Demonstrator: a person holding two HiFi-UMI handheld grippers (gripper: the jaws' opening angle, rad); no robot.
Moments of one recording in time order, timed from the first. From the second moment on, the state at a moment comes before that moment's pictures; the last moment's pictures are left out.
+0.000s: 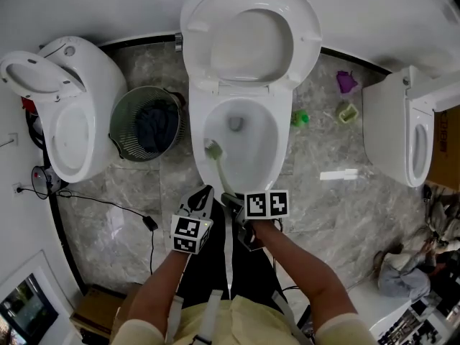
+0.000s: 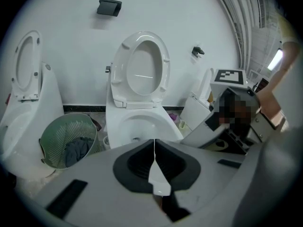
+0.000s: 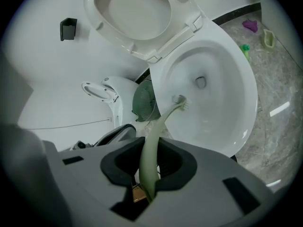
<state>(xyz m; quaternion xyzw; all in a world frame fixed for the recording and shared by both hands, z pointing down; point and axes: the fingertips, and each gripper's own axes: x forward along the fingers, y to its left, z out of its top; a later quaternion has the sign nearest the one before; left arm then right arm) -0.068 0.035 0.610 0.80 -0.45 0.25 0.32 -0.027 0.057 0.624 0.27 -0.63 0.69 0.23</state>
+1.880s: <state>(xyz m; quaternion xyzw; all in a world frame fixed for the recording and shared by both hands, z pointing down) -0.066 0.012 0.608 0.81 -0.43 0.25 0.30 0.062 -0.042 0.639 0.41 -0.69 0.51 0.32</state>
